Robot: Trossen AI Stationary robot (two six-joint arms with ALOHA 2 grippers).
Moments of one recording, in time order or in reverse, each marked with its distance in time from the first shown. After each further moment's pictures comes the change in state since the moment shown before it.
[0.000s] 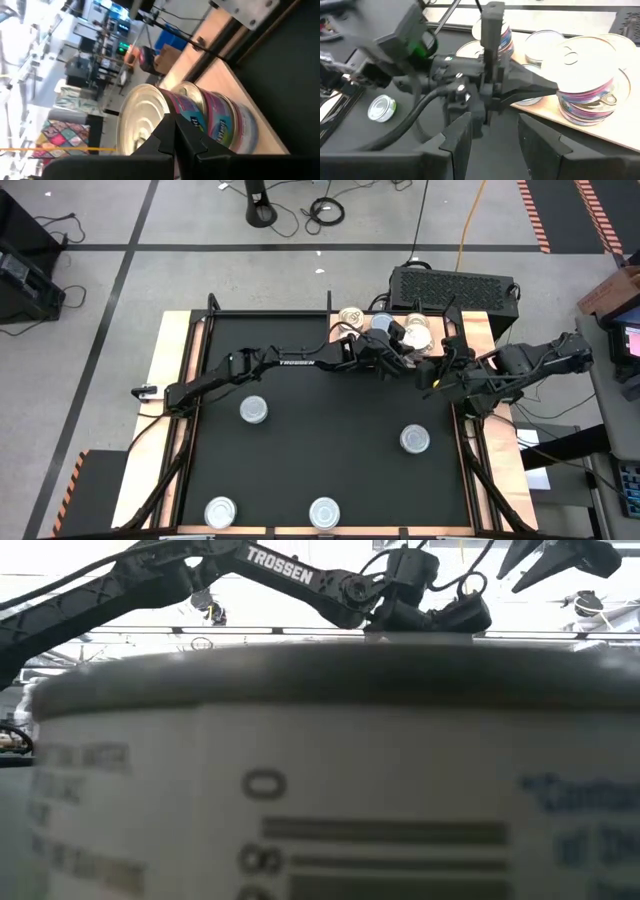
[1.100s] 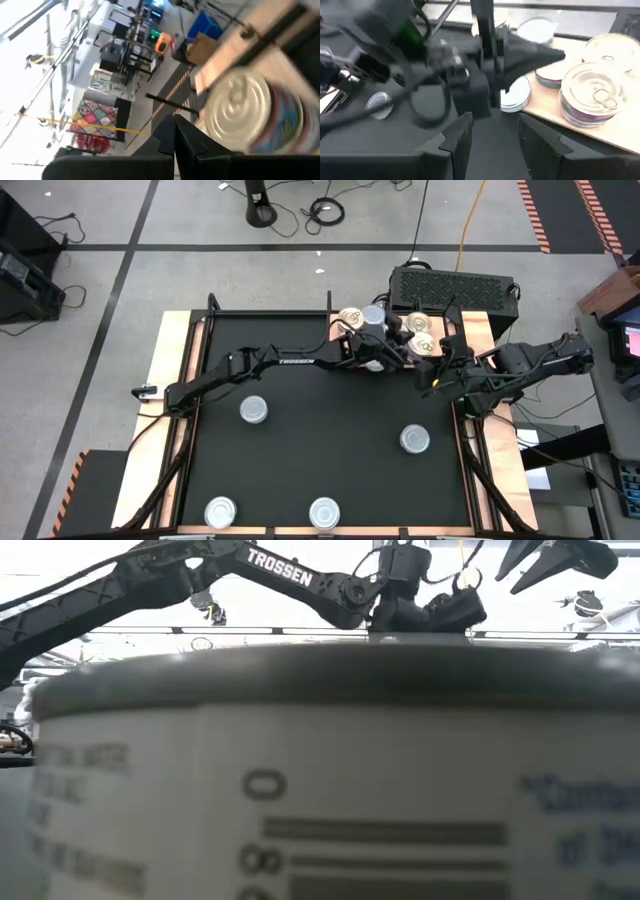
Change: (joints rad) left arm 0.002 -0.010 -0.001 0.126 -0.135 0.008; right arm -0.020 0.000 0.000 0.019 -0.034 -0.055
